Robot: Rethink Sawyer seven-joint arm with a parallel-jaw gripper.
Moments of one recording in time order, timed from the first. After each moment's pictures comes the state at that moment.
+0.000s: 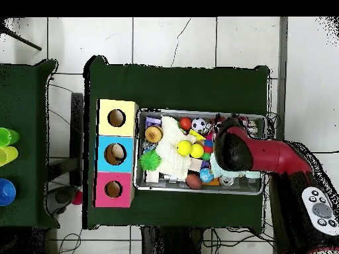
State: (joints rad) arm -0.66 -0.61 0.26 1.57 -0.56 0.16 1.57
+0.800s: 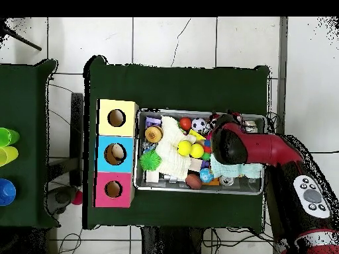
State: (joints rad) arm -0.67 -0.53 0.29 1.50 -0.62 0.16 1.57
